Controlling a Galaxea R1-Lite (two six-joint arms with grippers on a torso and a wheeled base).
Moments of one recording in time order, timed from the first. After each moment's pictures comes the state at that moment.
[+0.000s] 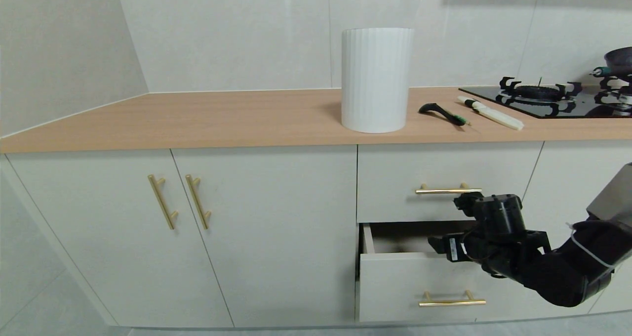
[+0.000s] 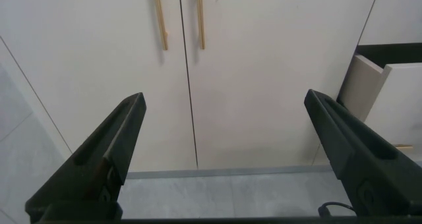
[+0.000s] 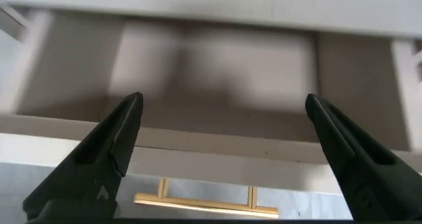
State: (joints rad) left arm 0.00 0.00 0.00 0.00 -0.02 0.01; right arm 0.33 2.06 -0.65 -0.81 -0.21 0.13
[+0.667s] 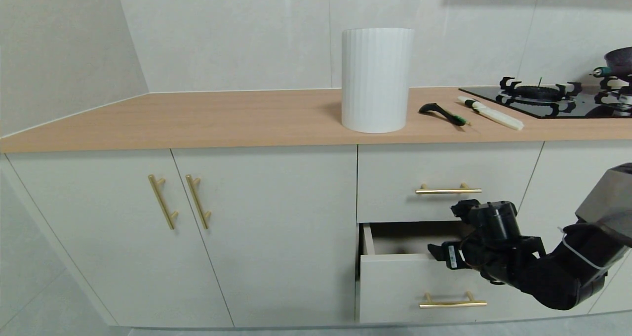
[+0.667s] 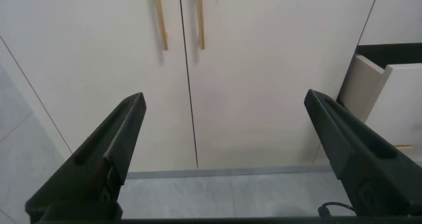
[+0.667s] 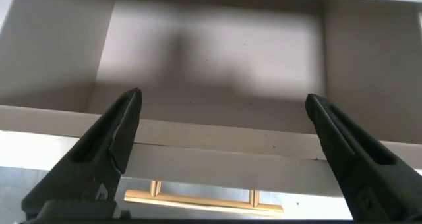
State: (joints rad) left arm 0.00 0.00 0.00 0.00 -0.02 0.01; right arm 0.33 2.09 -0.63 -0.79 -0.21 0.13
